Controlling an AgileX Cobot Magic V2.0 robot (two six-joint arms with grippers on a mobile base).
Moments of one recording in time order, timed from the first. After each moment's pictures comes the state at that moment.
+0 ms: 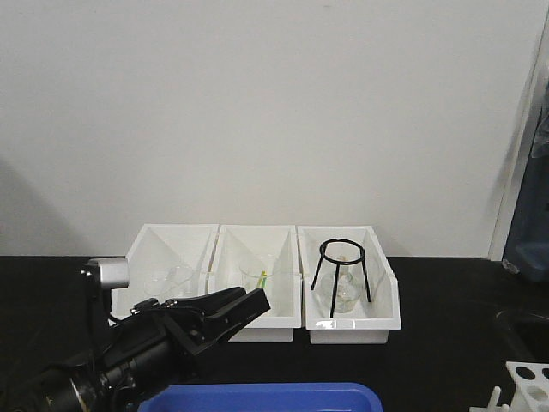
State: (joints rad) left arm -0.50 1.51 -0.73 0.61 -0.90 -1.00; right arm -0.05 0.89 -0.57 0.37 -0.05 -0.46
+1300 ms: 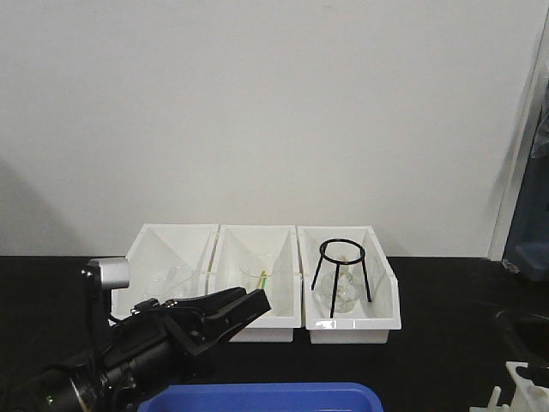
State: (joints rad) left arm -0.50 1.51 -0.73 0.61 -0.90 -1.00; right arm -0.05 1.15 -0.43 0.27 -0.47 -0.23
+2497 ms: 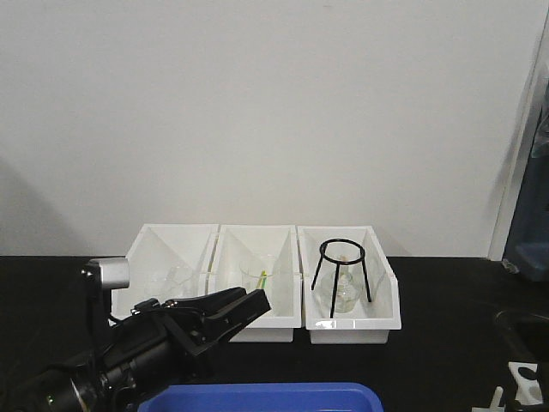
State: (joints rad) left arm -0.50 1.51 -0.73 0.61 -0.90 -1.00; right arm -0.05 1.43 -0.30 0.14 -0.80 -0.09
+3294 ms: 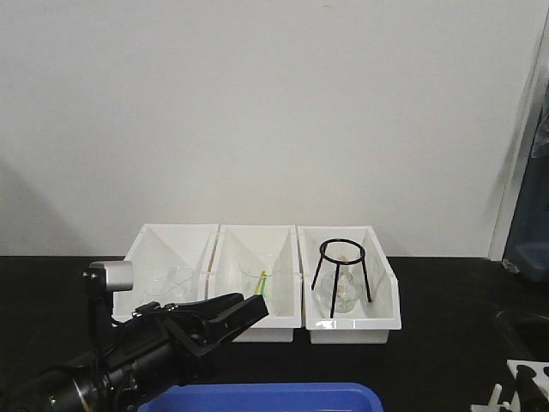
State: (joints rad) left arm -0.50 1.51 -0.73 0.61 -0.85 -1.00; right arm -0.05 1.50 -0.30 0.14 -0.83 -0.09
